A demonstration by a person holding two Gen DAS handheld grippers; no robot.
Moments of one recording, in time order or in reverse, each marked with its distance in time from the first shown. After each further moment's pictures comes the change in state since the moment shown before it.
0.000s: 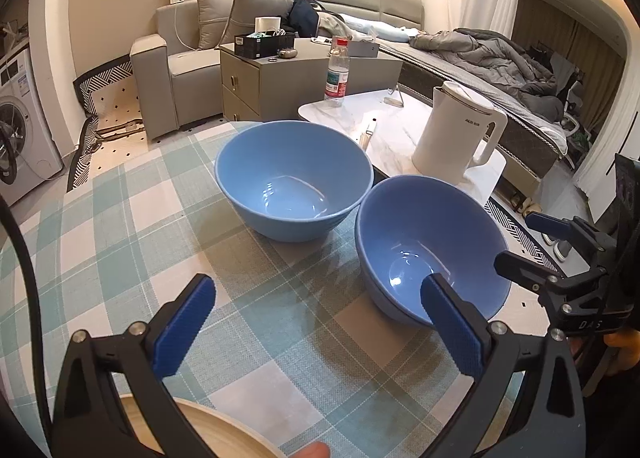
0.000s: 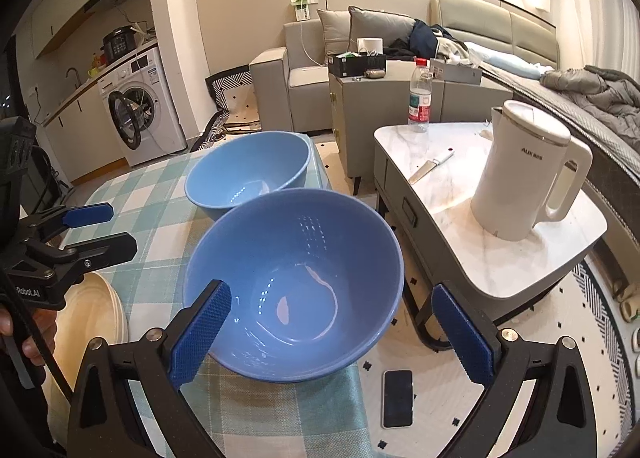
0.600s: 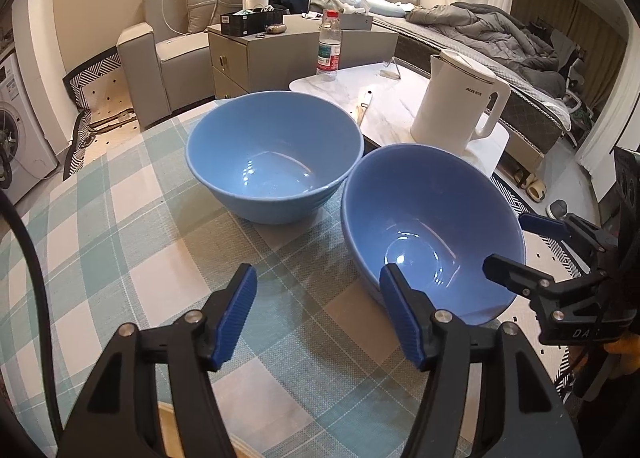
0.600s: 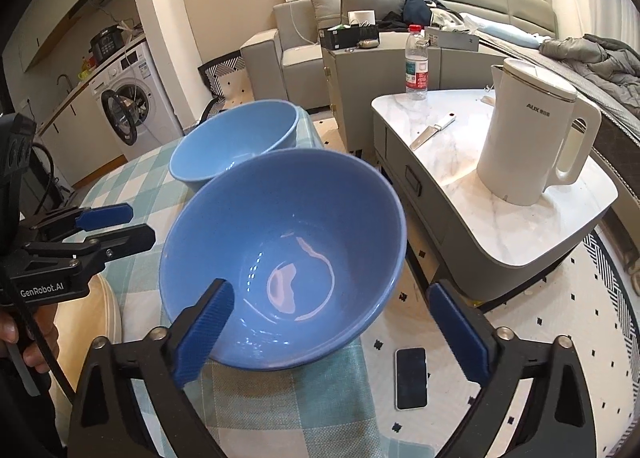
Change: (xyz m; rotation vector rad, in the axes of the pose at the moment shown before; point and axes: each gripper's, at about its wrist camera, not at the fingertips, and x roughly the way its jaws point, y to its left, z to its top) left arm 0.030 -0.016 -0.002 0.036 0.085 0.011; right arm 0.030 -0.018 -0.017 0.075 0.078 0.031
